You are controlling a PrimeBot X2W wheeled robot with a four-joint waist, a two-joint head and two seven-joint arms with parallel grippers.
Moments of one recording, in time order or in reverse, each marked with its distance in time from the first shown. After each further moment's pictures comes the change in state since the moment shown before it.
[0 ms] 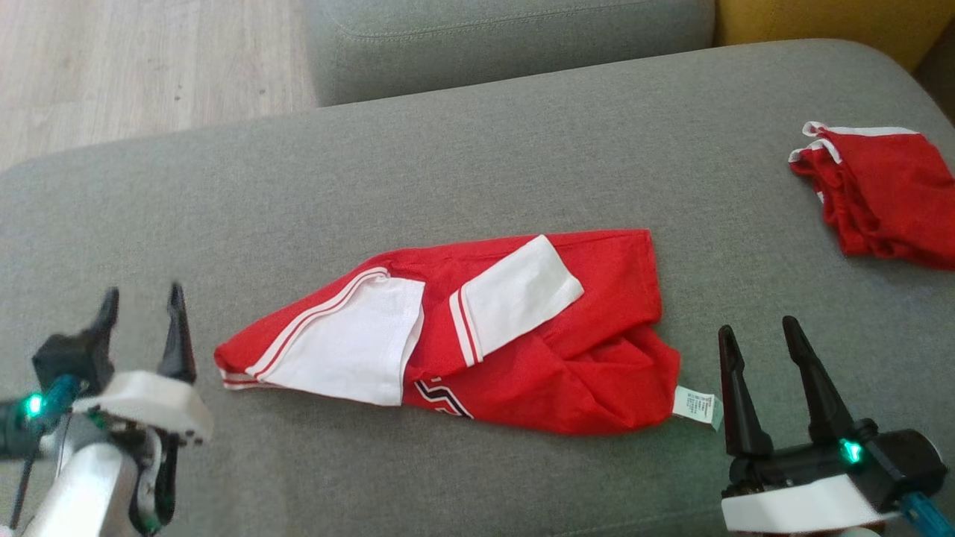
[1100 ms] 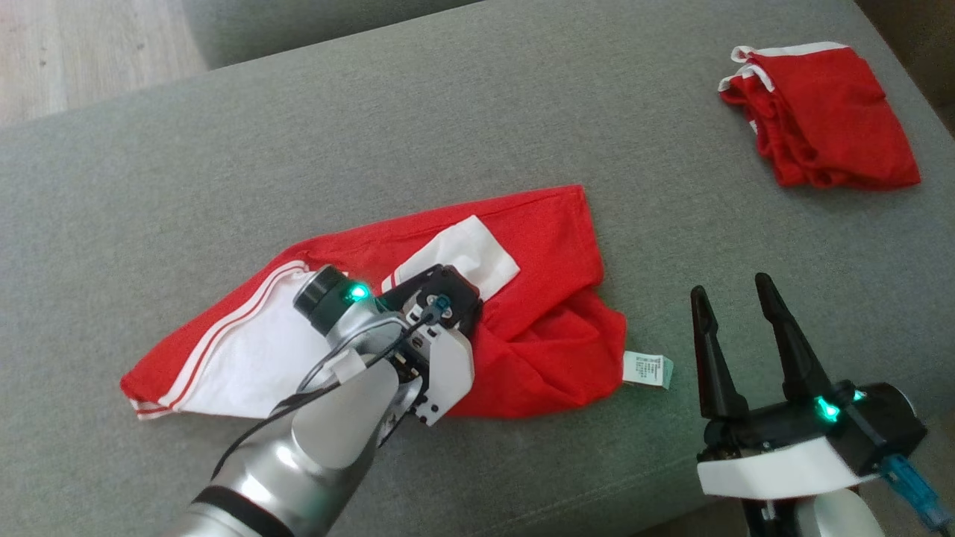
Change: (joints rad) left arm -0.462 -0.340 -0.578 0.422 0.314 -0.165 0.263; right arm -0.097 0.000 0.057 0.010 0.012 0.000 0.000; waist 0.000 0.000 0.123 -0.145
